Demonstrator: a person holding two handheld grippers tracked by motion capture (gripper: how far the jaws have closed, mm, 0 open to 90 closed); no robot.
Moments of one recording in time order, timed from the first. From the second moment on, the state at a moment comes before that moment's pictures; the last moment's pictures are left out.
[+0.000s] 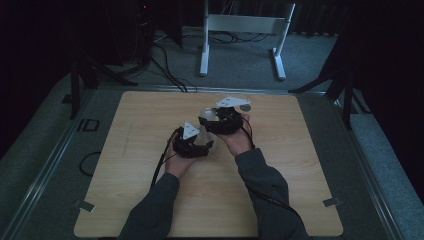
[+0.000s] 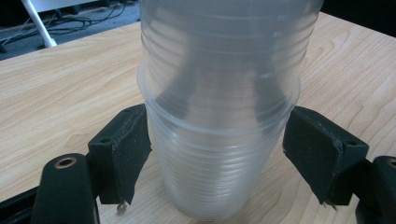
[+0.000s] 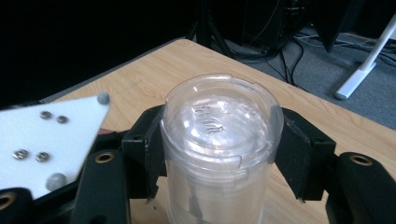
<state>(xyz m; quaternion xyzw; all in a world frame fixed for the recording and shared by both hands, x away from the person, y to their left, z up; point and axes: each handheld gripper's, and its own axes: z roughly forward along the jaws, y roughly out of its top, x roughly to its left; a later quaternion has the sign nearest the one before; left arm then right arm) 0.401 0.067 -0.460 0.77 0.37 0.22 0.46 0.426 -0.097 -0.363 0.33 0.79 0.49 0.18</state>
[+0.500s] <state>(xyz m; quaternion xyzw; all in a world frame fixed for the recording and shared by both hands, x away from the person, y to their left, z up) 0.398 0.068 -0.461 0.78 0.37 0.23 0.46 0.421 -0.099 -0.341 0.32 0.78 0.51 0.19</state>
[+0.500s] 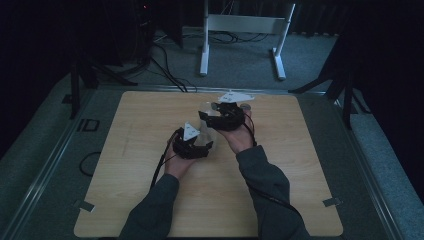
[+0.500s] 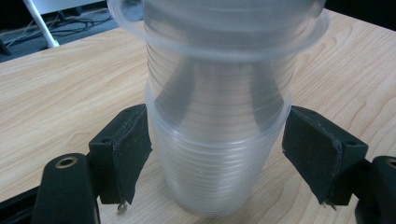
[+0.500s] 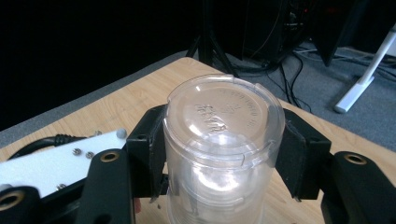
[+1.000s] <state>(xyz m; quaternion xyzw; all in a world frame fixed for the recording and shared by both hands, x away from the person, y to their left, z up) 0.397 0.069 -0.459 0.77 0.37 0.23 0.46 0.415 -0.103 -0.316 0.31 0.76 0.53 0.19</state>
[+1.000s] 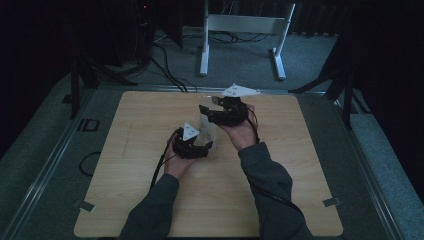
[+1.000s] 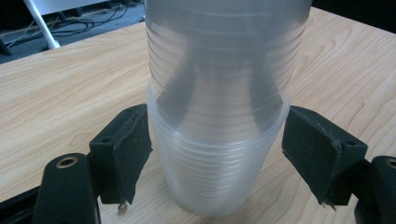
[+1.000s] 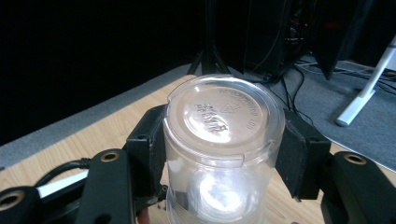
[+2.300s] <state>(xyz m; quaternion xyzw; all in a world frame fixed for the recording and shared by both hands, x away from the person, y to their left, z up) 0.387 0.080 -0.452 0.77 0.37 0.23 0.47 0.393 -0.165 -0.283 0.33 0.73 0.56 0.22</state>
